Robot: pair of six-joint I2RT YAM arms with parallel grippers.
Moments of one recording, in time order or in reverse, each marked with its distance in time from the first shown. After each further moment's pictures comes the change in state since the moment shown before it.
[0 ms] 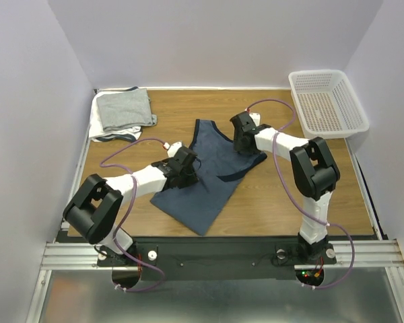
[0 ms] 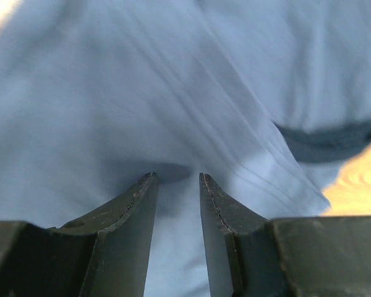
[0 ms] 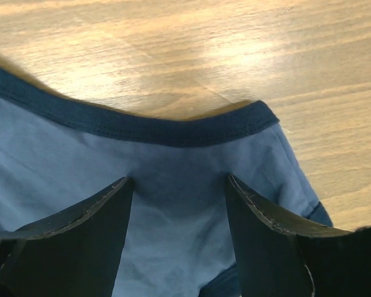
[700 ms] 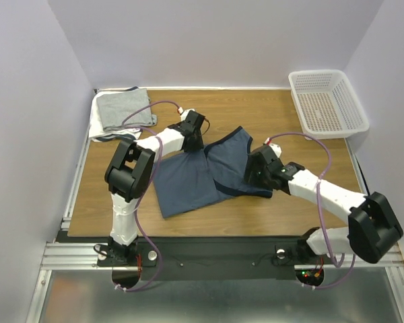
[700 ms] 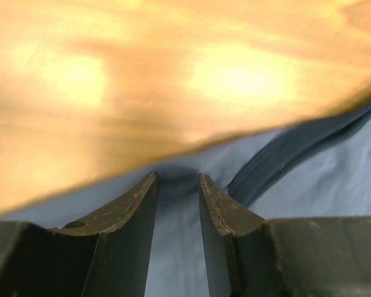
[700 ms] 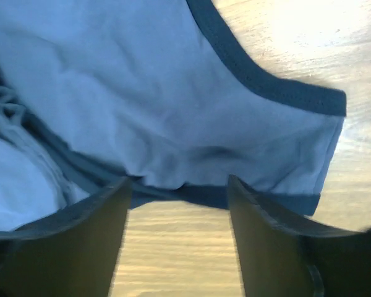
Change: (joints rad) left arm 0.174 0.491 0.584 -0.081 -0.023 0.306; right arm 0.125 -0.662 -0.615 0.013 -0.154 0.250
